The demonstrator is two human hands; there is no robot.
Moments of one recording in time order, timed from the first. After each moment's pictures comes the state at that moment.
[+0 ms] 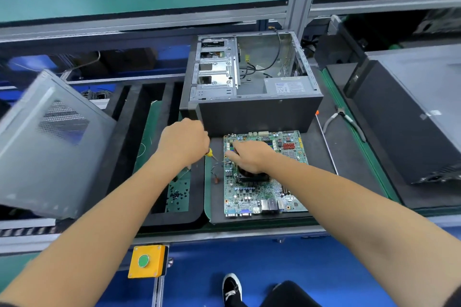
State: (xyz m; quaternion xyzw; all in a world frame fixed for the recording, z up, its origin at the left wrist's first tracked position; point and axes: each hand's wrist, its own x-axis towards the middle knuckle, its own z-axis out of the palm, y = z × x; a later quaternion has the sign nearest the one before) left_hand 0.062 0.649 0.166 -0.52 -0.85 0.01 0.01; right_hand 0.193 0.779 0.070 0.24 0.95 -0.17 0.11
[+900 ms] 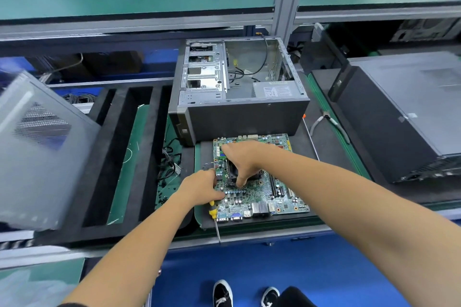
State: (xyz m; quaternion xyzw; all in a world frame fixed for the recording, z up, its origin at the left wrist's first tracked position) left_hand 0.088 0.643 0.041 -0.55 -0.80 0.00 -0.25; right_hand 0.193 0.779 0.111 0.13 0.96 -0.08 0.23
